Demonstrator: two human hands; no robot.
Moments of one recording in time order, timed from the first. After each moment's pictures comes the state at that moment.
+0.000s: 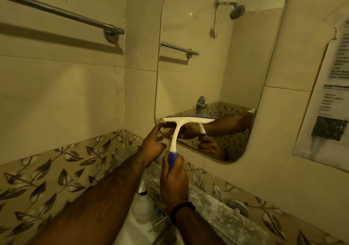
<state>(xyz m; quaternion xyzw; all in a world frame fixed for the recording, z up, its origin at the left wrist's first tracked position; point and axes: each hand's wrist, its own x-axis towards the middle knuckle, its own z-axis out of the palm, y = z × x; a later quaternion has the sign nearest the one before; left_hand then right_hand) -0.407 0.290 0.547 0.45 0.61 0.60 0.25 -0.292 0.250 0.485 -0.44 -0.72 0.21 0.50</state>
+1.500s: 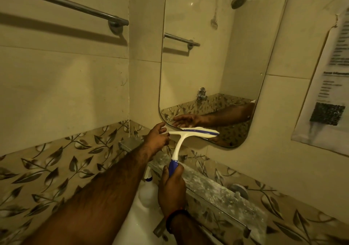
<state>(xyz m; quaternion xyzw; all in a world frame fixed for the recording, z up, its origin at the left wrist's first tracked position) -0.398 0.271 0.542 0.38 0.58 0.63 0.35 -0.289 0.199 0.451 -0.52 -0.68 0.28 0.43</state>
